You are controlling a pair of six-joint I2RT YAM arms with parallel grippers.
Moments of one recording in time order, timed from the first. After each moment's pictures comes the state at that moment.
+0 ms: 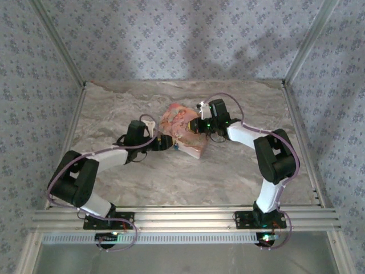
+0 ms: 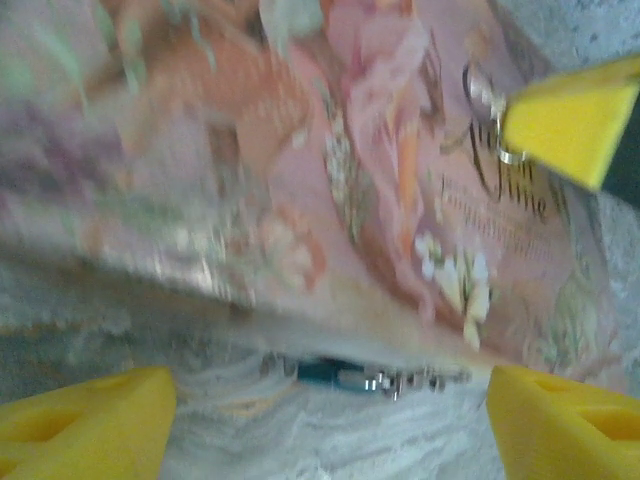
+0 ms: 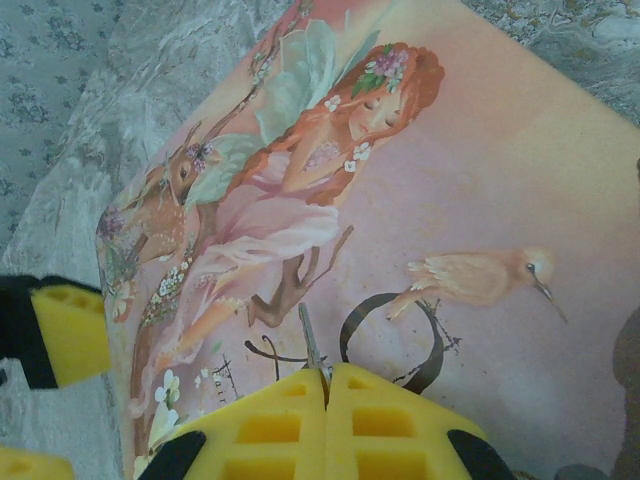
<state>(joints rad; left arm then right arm) -0.46 1.51 0.65 0.21 0.43 -0.52 0.44 1.81 1.10 0.01 -0.49 0.33</state>
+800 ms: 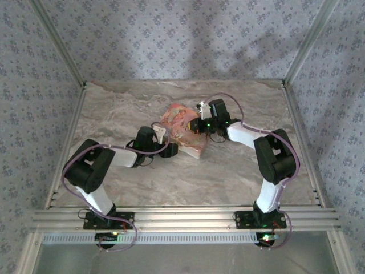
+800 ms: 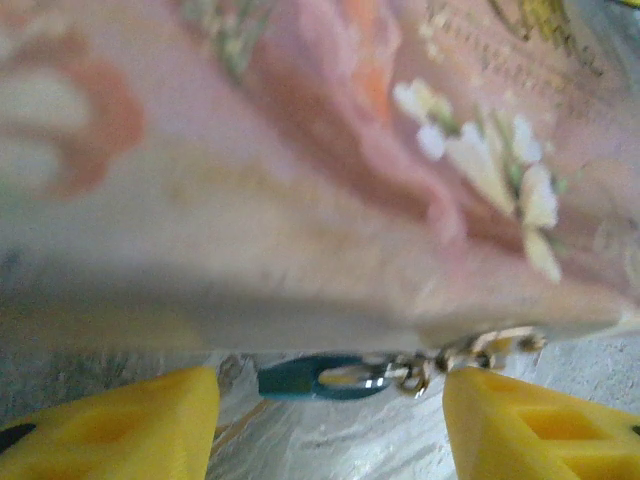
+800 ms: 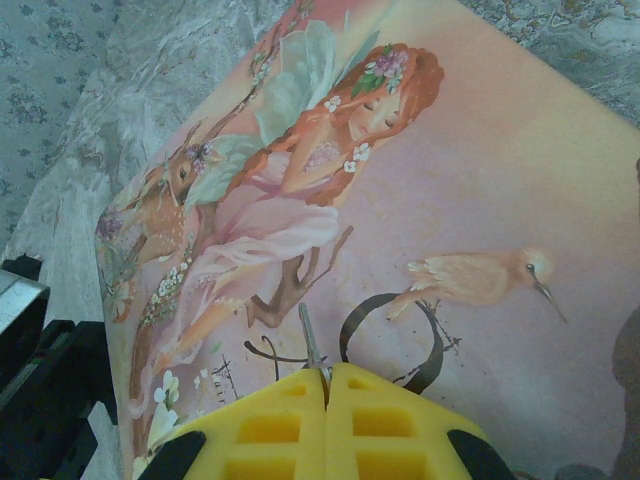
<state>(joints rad) -0.53 1.71 0.64 0.44 0.45 -0.39 0.44 1.81 1.10 0.02 -0.49 0.33</state>
